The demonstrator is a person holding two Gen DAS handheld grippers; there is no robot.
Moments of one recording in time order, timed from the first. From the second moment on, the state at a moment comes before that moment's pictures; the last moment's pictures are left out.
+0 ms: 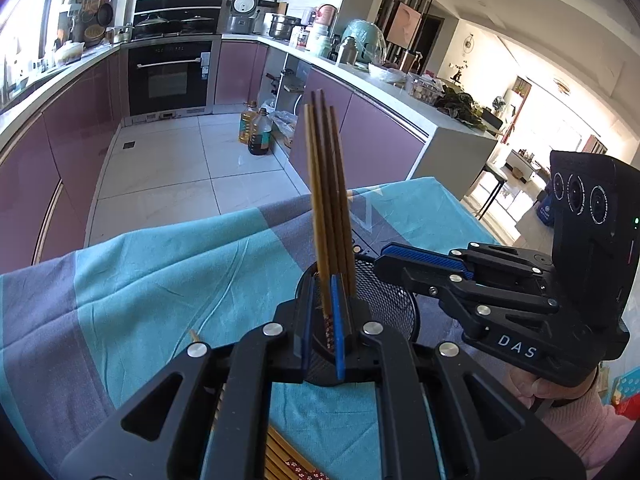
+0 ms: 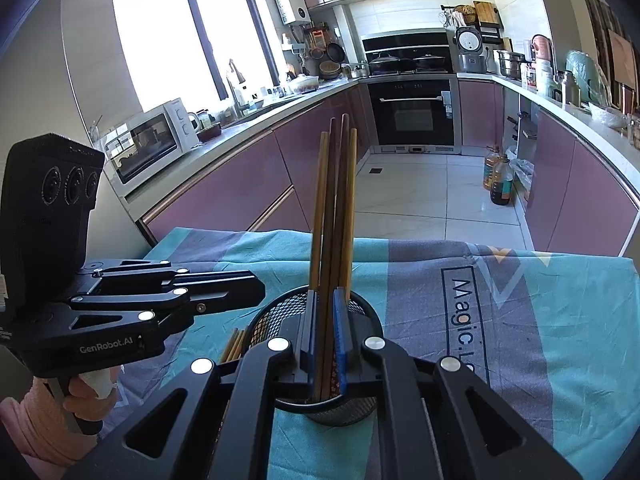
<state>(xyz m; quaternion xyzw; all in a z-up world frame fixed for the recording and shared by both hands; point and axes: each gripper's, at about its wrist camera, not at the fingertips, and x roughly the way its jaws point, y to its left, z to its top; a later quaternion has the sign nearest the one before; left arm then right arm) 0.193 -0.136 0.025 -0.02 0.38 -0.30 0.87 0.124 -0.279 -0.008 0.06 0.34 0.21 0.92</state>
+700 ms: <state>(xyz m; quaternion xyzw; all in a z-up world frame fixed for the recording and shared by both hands) 0.107 -0.037 -0.037 -0.02 0.38 -0.20 0.90 0.058 -0.219 -0.057 0.01 0.37 0.30 0.88</state>
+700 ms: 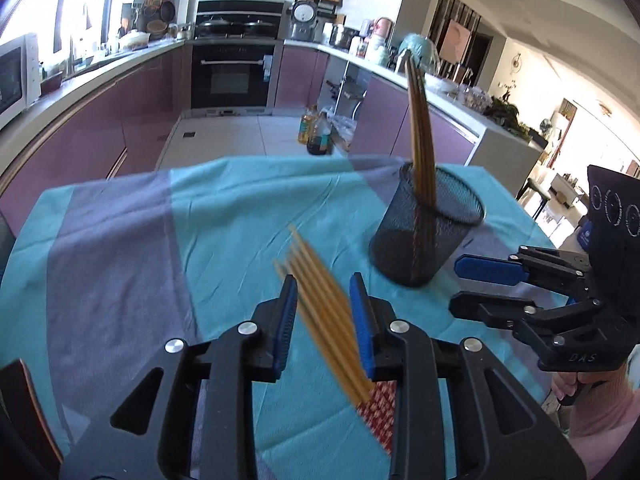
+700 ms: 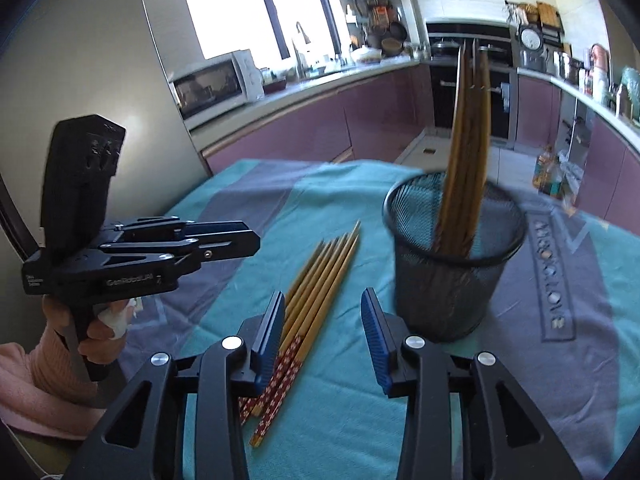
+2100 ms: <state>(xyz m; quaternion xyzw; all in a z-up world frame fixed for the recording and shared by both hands) 0.105 -0.056 -0.110 0.02 0.46 -0.19 0.87 0.064 -0.187 -0.104 -0.04 0.43 0.23 0.87</state>
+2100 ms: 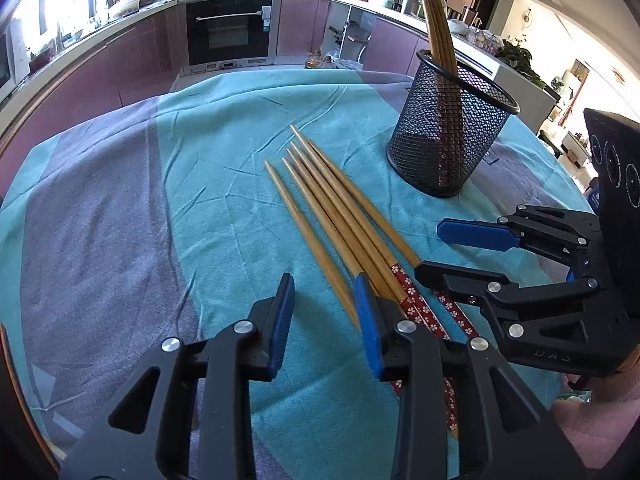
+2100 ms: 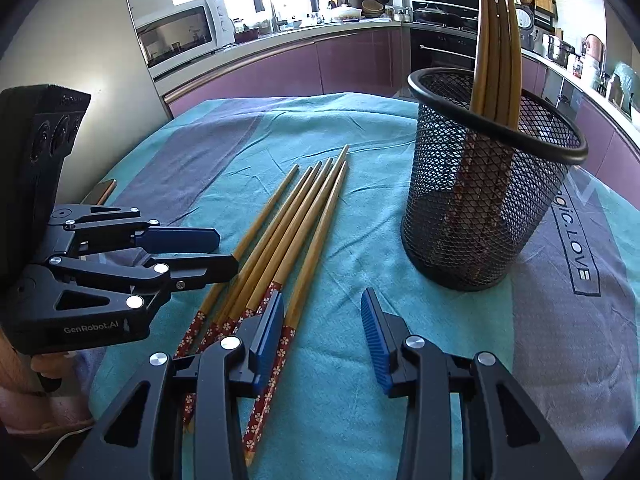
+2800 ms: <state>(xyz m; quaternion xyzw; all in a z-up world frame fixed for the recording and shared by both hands) 0.124 -0.056 -0.113 0.01 0.46 -0.17 0.87 0.089 -0.176 -0.104 -0.02 0.43 0.21 0.88</state>
